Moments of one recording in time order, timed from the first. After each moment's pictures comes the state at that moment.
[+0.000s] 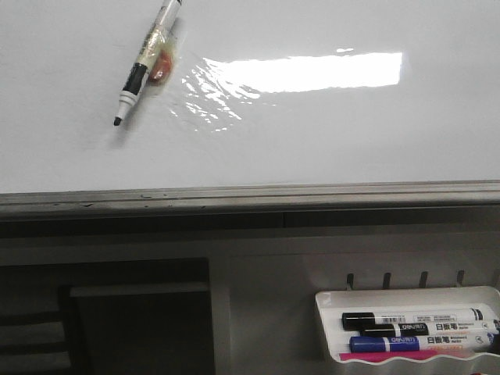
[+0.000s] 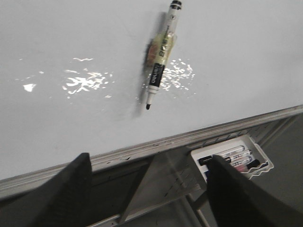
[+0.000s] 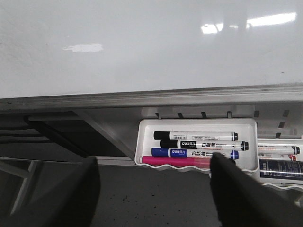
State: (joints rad) left arm -0.11 0.54 -0.54 -0.79 0.64 0.53; right arm 0.03 0.54 -0.53 0.43 0.71 -0.19
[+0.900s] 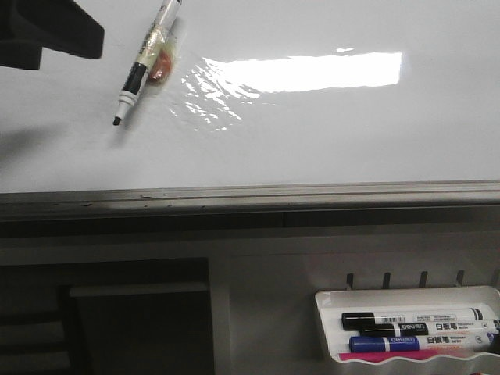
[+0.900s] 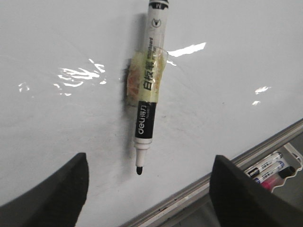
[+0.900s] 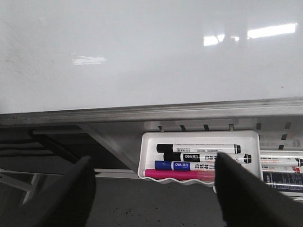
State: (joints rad) left arm -0.47 1.10 -0.66 -1.15 0.14 0.99; right arm 0.03 0.54 -0.53 0.45 0.66 -0.19
